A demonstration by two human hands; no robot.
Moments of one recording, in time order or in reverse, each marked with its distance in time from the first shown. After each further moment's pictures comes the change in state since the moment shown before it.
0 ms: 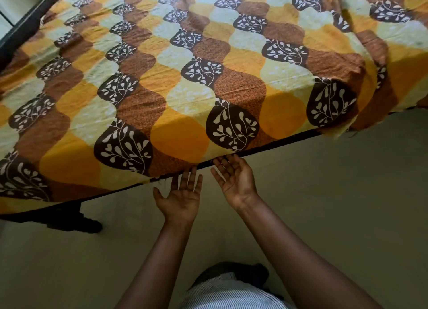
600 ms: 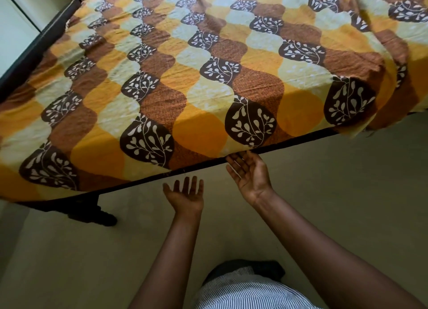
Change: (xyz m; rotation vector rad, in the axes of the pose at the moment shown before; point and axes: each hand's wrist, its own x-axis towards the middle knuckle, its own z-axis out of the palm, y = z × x) left_hand 0.001 0.018 -0.007 0.077 0.256 0.143; right_hand -0.008 0.004 0.005 -0.090 -0.033 -0.025
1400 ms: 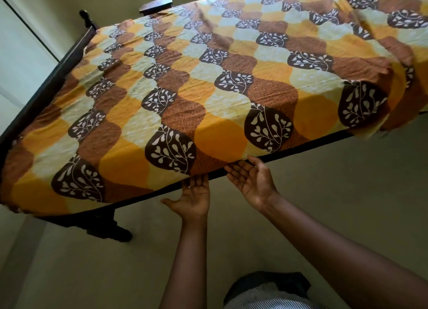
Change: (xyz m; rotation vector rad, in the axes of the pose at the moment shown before) left_hand 0.010 0.039 0.000 -0.342 -0.348 -0.044; right_hand -0.002 0.028 0.027 -0.076 -0.118 0.001
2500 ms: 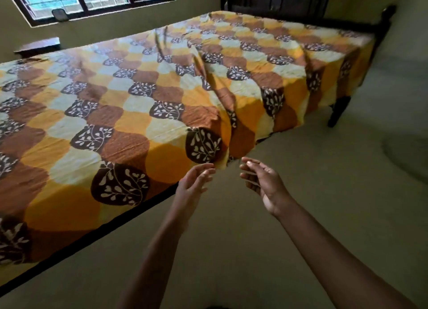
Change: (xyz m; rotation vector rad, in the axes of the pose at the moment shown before) left_hand -0.110 -0.258 0.101 1.582 -0.866 -0.233; right_hand -0.121 -0.237 -0.180 -0.420 0.481 -0.430
